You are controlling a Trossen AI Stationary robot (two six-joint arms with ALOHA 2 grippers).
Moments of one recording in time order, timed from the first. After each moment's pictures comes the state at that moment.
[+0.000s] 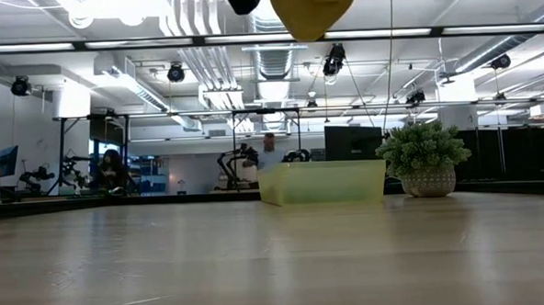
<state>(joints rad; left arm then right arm) 0.05 1.39 1.09 0.31 0.46 -0.46 0.29 1.74 1.99 -1.23 0.38 1.15</state>
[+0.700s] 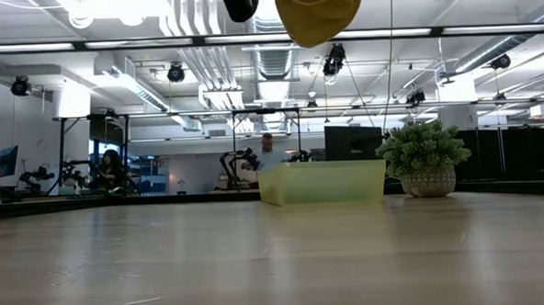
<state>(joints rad) 0.04 1.39 1.09 0.33 0.28 -0.56 0.29 1.75 1.97 -1.23 0.39 1.15</state>
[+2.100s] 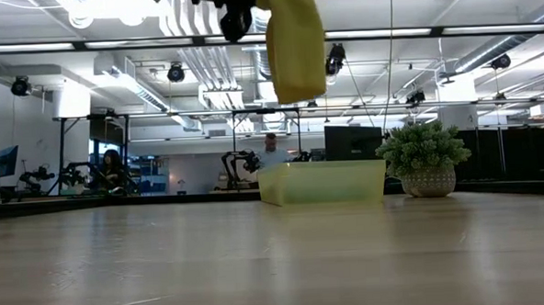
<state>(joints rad) 0.28 1.41 1.28 -0.14 0.43 -0.21 0.48 1.64 1.91 -1.57 0.75 1.13</state>
